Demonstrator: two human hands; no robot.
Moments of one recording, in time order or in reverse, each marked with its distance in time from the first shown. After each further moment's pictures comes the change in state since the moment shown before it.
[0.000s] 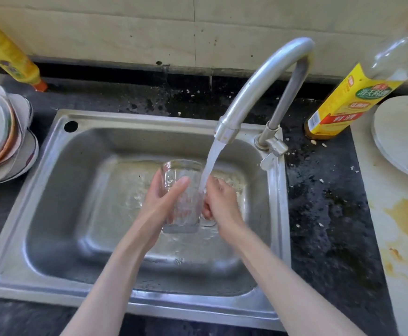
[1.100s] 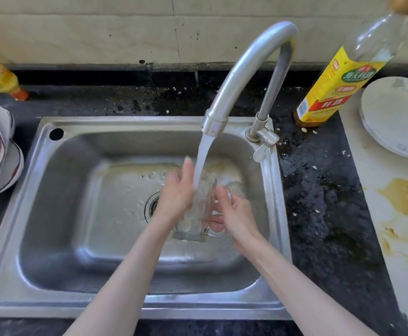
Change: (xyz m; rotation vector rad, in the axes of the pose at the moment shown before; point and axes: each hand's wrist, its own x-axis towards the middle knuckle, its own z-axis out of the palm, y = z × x) left_hand 0.024 0.012 0.046 0.534 0.138 -0.065; right_hand -0.021 0.019 -0.025 0.137 0.008 0.052
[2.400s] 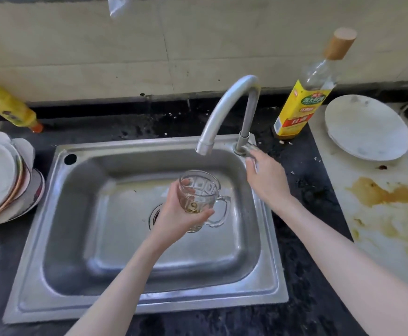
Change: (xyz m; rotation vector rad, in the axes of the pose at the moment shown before) left_hand -0.040 -0.008 -0.032 -0.088 -0.215 0.307; right_hand 0.011 -0.078 -0.062 -0.995 0.404 -0.635
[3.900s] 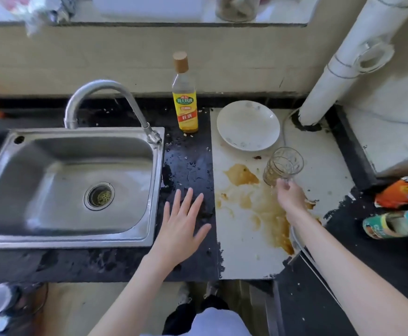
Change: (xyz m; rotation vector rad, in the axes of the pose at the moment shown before) left_hand -0.125 0.102 0.276 1.009 -0.123 0.141; right_hand -0.080 0.274 -0.216 0.418 -0.045 0.691
